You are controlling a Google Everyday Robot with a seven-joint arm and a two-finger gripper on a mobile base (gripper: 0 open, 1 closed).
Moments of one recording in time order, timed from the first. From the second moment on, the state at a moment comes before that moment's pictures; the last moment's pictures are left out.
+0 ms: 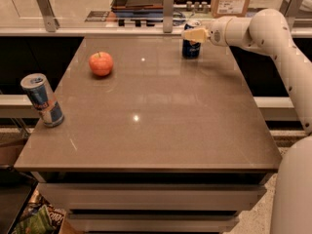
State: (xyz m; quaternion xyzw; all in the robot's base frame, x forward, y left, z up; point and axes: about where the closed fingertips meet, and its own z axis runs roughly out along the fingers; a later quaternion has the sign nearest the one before) arm 0.849 -0.154 0.904 -0.29 0.74 0.18 0.58
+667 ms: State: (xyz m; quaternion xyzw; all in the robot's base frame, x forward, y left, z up) arm 0.850 -0.147 0.900 -0.29 0.74 0.19 0.57
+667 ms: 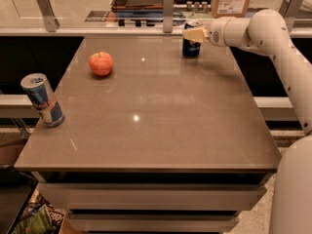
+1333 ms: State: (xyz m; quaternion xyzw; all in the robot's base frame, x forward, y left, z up) arm 0.850 -0.143 0.898 -0.30 0.74 0.19 0.57
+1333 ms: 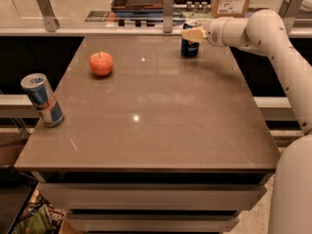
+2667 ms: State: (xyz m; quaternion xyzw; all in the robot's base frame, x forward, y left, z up) arm 0.789 -0.071 0.934 -0.35 0.73 0.24 0.54
